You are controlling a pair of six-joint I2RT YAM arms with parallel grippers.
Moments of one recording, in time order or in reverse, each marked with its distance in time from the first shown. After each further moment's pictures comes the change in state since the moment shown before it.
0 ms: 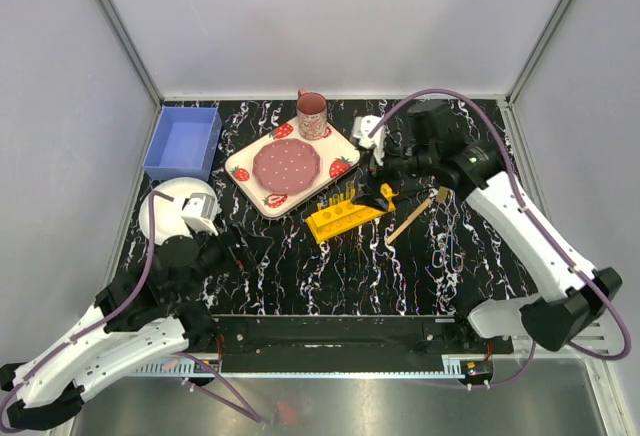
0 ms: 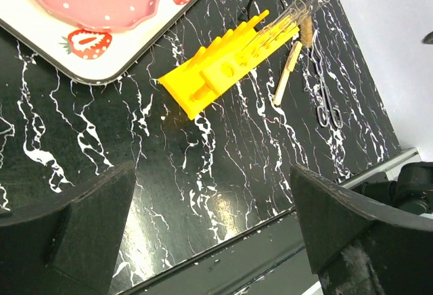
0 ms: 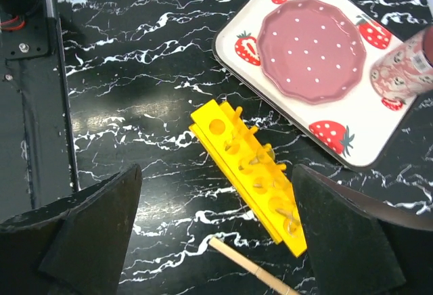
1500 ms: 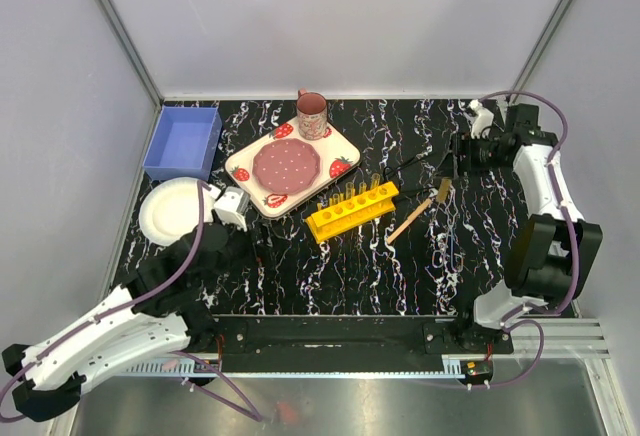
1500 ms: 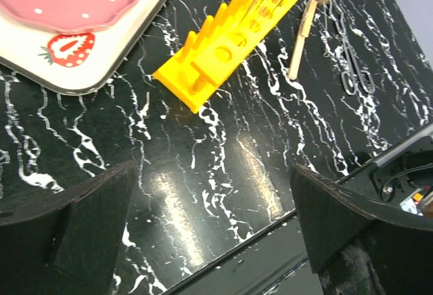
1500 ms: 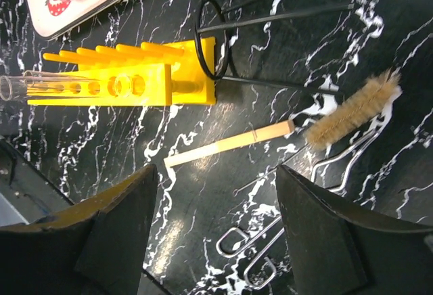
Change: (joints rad) left arm 0.000 0.190 0.003 0.104 0.066 0.169; right arm -0.789 0.216 -0.163 -0.051 -0.121 0.277
